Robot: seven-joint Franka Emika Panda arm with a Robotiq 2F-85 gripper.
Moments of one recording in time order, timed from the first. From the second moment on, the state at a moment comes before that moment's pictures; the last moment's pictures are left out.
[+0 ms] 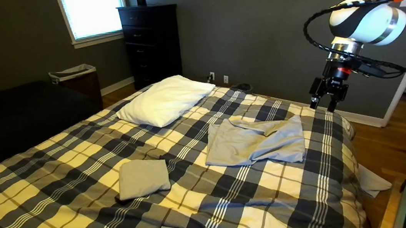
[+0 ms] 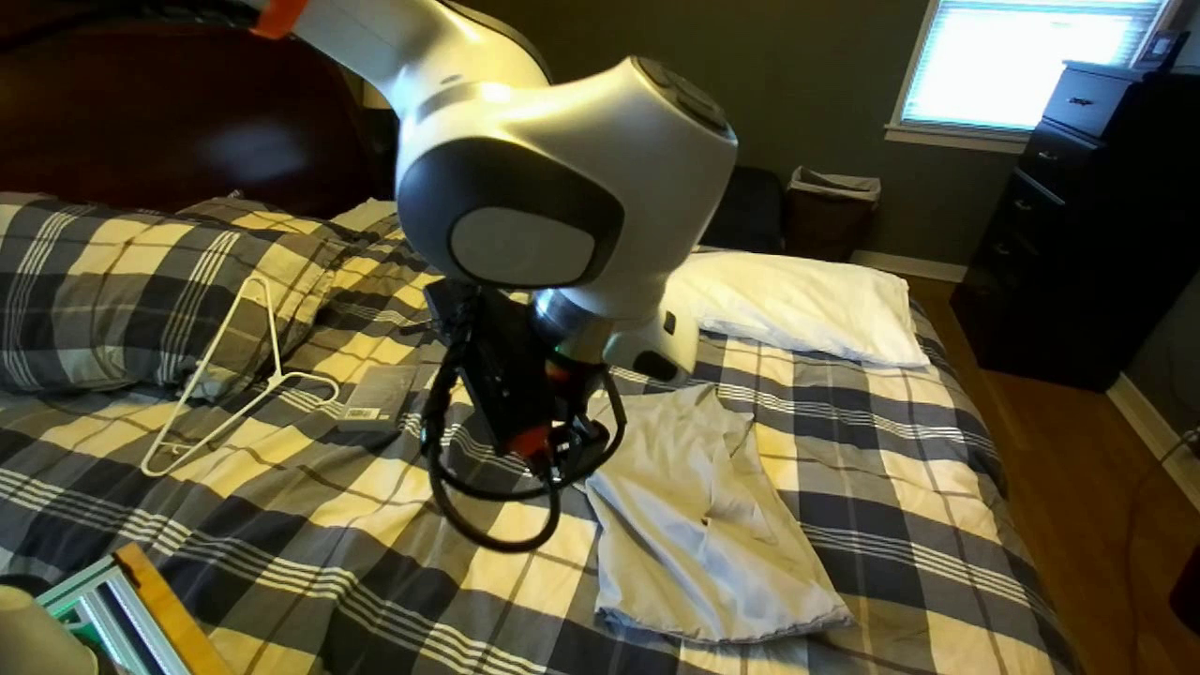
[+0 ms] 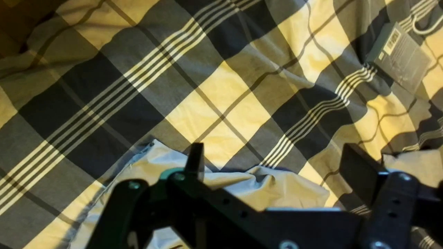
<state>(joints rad) -0.19 -0.22 -0.37 -2.48 0.26 2.05 -0.32</state>
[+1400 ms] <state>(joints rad) -0.44 0.53 -0.21 -2.18 0.53 2.34 -0.39</state>
